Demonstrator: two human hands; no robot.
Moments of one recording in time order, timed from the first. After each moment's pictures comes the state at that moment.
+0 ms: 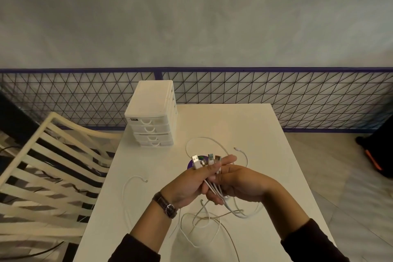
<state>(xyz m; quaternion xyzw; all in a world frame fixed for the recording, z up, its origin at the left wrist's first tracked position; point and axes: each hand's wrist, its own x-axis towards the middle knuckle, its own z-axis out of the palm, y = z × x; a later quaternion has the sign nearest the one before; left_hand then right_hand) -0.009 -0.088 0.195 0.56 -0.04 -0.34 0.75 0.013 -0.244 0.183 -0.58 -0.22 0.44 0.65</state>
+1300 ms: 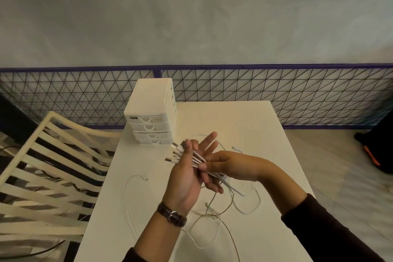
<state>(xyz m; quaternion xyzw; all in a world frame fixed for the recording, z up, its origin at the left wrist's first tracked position) -0.020 -0.097 0.212 0.39 0.05 -0.12 0.91 0.032 -0.233 0.213 -0.68 -0.30 0.42 0.52</state>
